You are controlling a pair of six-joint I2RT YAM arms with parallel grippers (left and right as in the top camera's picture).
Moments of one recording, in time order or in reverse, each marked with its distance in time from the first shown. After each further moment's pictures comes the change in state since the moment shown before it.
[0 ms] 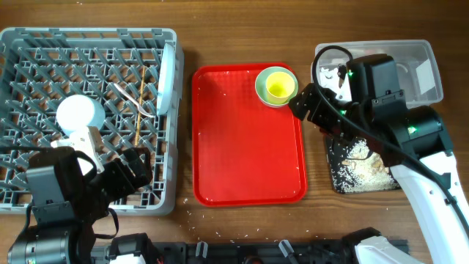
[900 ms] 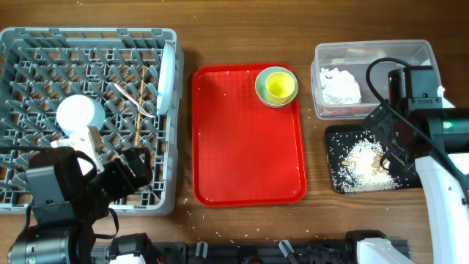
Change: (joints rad) left arm 0.000 0.000 0.000 0.000 0.000 0.000; right arm -0.268 -0.011 0.000 -0.333 0.611 0.049
